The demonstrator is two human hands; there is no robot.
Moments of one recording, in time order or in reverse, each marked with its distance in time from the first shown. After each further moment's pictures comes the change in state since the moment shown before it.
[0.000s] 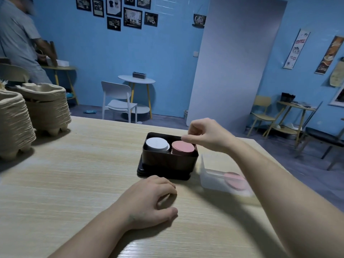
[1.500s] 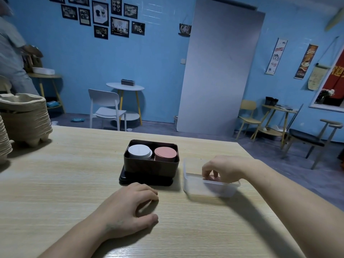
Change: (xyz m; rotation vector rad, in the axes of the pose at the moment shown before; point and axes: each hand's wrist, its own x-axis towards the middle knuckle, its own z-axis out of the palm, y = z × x) left_hand 0.000 -0.002 0.000 -0.013 -0.029 -0.016; right_hand -0.066 0.087 -0.030 -0.607 -0.626 0.063
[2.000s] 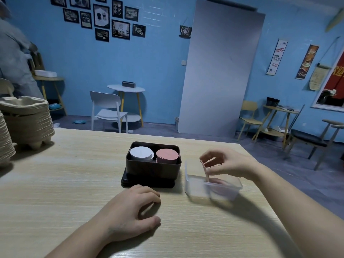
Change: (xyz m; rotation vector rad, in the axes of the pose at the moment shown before) left_hand 0.000 0.003 -0.002 -0.008 0.005 0.009; right_hand -0.011 0.003 0.006 0.994 0.405 -0.066
